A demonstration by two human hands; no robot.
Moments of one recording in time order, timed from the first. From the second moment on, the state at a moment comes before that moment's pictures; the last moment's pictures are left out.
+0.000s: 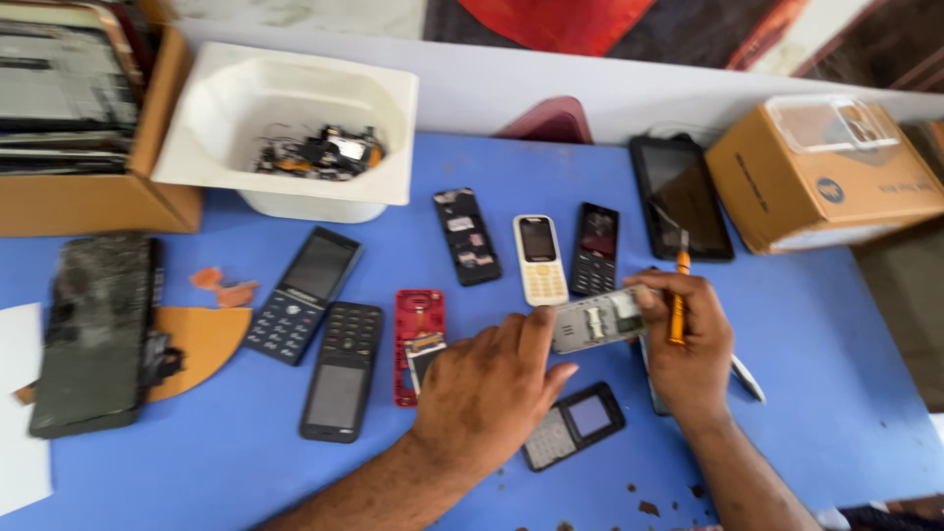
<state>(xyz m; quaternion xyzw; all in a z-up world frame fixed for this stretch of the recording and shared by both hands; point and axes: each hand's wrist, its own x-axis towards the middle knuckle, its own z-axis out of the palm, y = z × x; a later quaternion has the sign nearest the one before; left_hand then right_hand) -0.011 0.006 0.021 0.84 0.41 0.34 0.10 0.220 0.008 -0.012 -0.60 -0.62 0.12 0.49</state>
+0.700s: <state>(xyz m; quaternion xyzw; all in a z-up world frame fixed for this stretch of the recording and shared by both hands) -0.169 0.071 0.049 0.66 0.74 0.08 0.07 0.216 0.011 -0.025 -0.63 -0.66 0.06 0.41</state>
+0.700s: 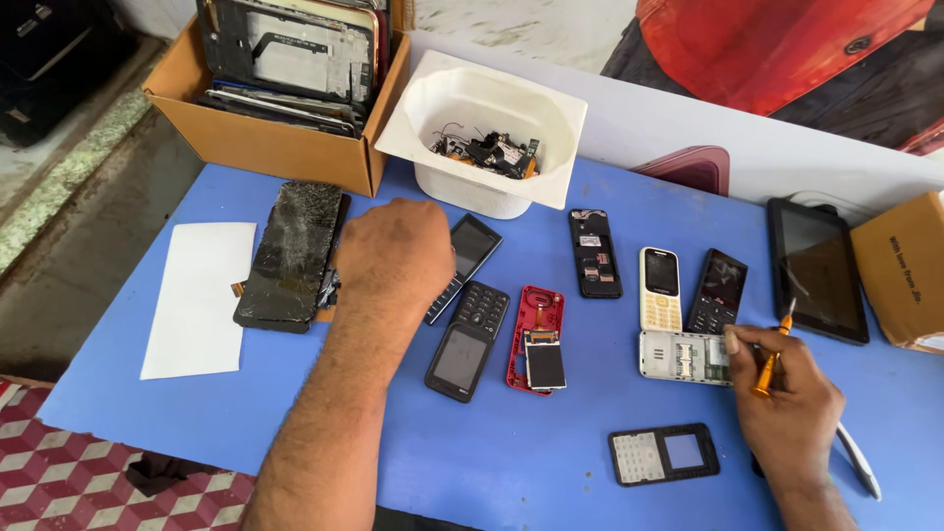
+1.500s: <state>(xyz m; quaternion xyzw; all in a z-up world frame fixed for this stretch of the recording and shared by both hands) -0.155 0.076 0.055 0.63 0.76 -0.03 0.15 0.205 0.007 -0.008 -0.62 -0.72 -0.04 0.32</state>
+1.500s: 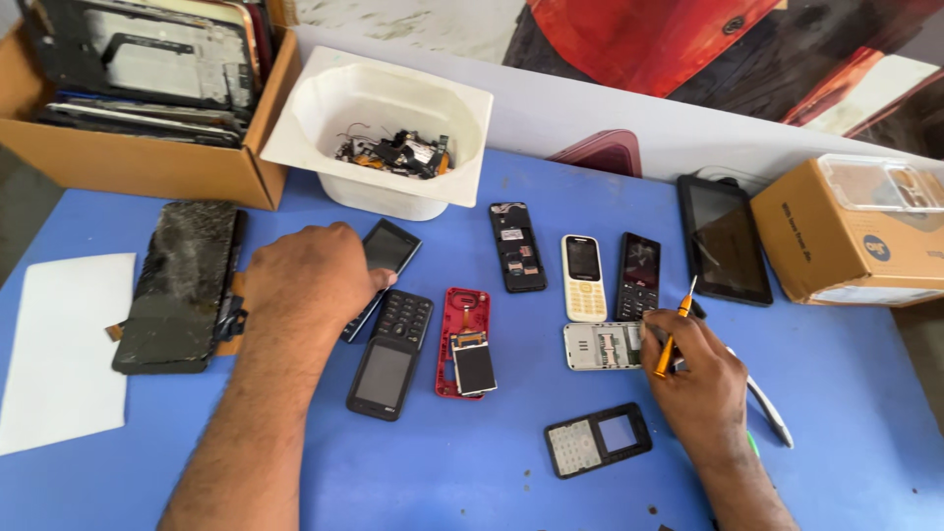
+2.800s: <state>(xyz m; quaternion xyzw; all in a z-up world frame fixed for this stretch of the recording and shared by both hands) -0.071 0.067 0.018 0.84 0.51 0.19 0.04 0.212 0.010 -0.009 -0.59 -0.75 -0.05 0.29</state>
